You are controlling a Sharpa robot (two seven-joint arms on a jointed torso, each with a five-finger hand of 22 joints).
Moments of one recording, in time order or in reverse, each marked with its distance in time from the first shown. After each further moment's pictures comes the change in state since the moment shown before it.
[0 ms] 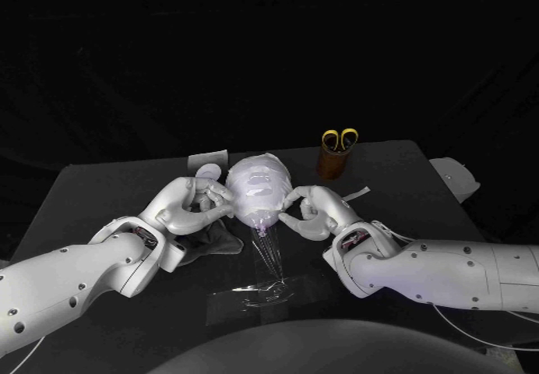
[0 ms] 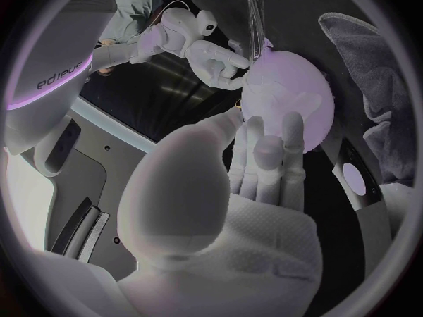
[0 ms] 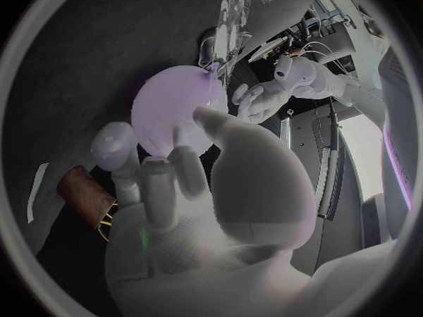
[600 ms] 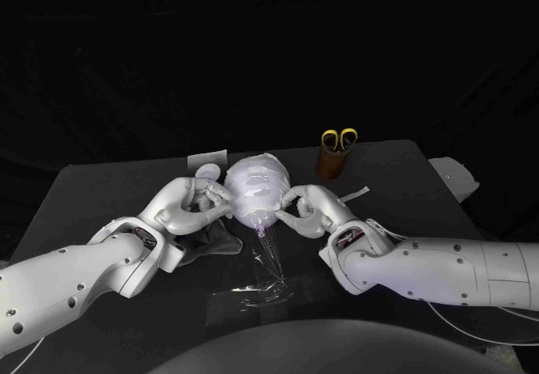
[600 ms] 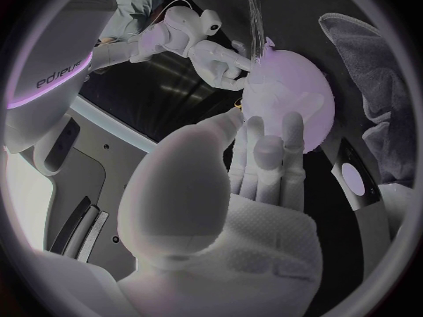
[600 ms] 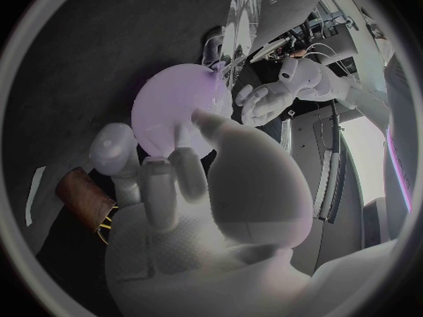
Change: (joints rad) left arm 0.000 -0.001 0.000 0.000 0.009 0.001 -0.002; left_hand 0.004 0.004 0.000 0.000 0.000 0.000 0.000 0.000 0.000 -0.004 -0.004 0.004 0.001 0.000 0.000 0.000 0.000 -0.001 0.000 0.000 0.000 0.000; right arm 0.000 0.033 0.001 -0.038 -0.005 -0.001 -0.009; right_hand 0.013 0.048 -0.029 -0.001 -0.099 0.043 -0.014 -0.009 -0.013 0.015 -0.014 0.034 -0.001 0.000 0.000 0.005 -0.001 0.000 0.015 0.003 0.031 -0.001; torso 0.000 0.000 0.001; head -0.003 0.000
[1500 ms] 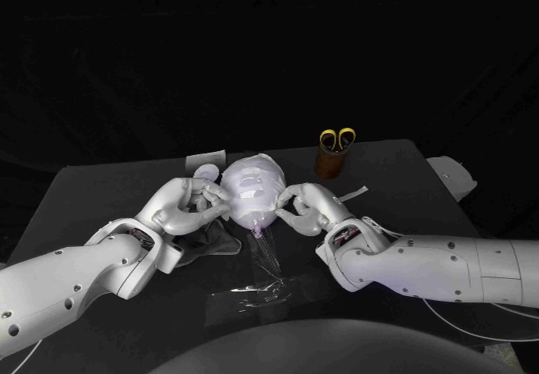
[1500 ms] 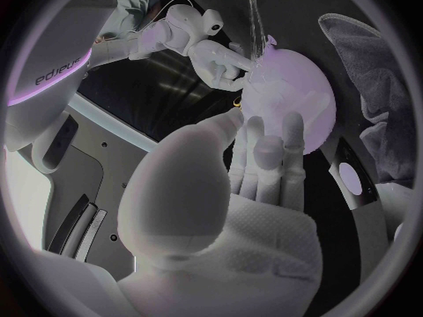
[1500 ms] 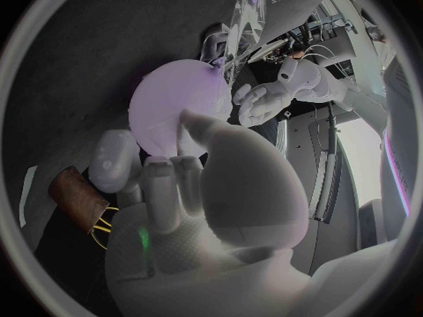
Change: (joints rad) left arm 0.000 -0.003 0.000 0.002 0.017 0.000 -0.006; left_hand 0.000 0.000 0.003 -0.003 0.000 0.001 -0.001 0.000 -0.001 0.000 0.000 0.000 0.001 0.000 0.000 0.000 -0.004 -0.001 0.000 0.000 0.000 0.002; right arm 0.000 0.013 0.004 -0.019 -0.007 -0.002 0.041; right_hand 0.091 0.099 0.047 -0.064 -0.045 0.099 -0.053 0.037 0.002 0.059 -0.041 0.200 0.001 0.000 -0.036 0.015 0.000 -0.008 0.059 -0.041 0.115 0.001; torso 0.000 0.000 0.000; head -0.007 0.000
